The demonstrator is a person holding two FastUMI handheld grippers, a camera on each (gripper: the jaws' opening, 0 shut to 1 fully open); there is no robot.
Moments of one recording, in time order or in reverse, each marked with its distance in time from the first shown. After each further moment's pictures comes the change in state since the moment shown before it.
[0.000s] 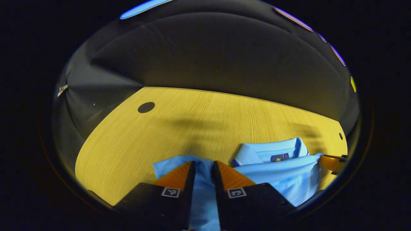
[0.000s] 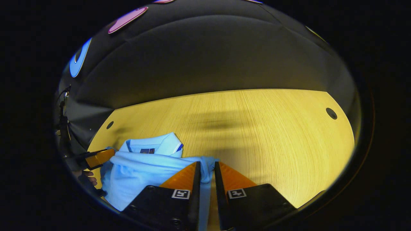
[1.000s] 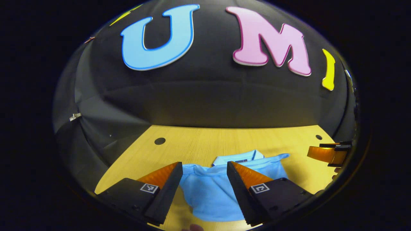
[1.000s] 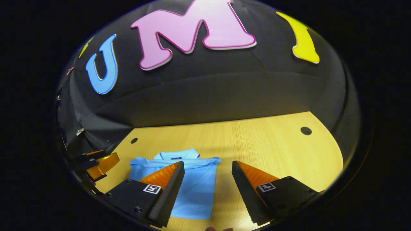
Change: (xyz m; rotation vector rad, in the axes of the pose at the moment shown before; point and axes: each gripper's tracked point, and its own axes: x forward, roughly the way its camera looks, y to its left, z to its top) left arm -0.201 -0.020 0.046 0.099 -0.315 -0.057; right arm -0.183 0.027 0.053 -0.020 -0.255 0.068
